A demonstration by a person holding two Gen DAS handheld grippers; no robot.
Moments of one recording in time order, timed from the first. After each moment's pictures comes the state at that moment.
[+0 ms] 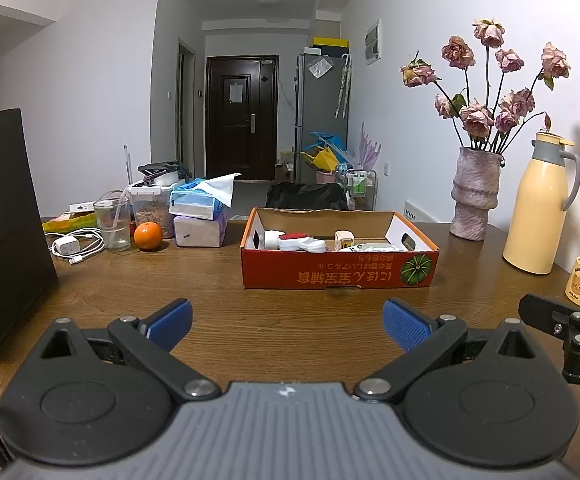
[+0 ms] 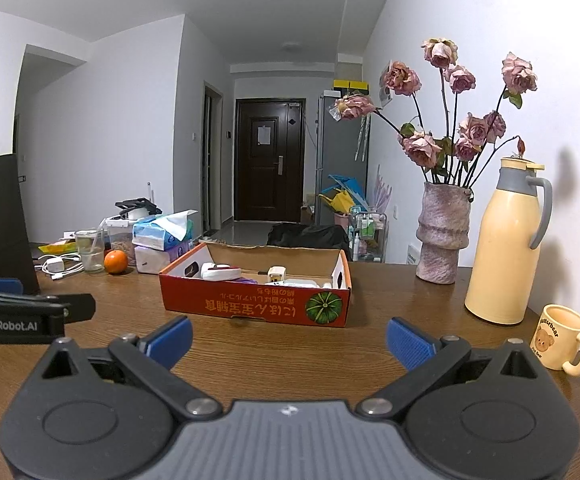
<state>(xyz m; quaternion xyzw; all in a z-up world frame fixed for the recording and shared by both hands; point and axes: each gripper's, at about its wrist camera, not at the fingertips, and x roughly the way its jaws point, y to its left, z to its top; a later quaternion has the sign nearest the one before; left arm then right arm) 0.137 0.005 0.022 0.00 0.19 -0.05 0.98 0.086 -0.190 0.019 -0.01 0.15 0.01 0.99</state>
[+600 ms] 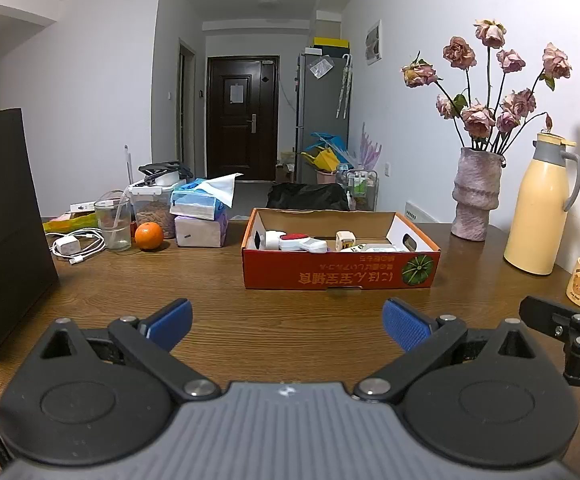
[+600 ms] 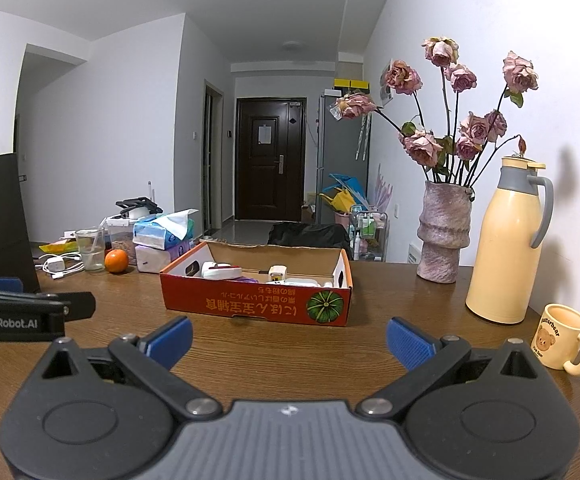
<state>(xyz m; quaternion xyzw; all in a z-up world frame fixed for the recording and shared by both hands) 0.138 0.005 0.022 0.00 0.19 -0.05 0.98 0.087 -0.189 0.020 -0.02 0.15 0.01 0.99</state>
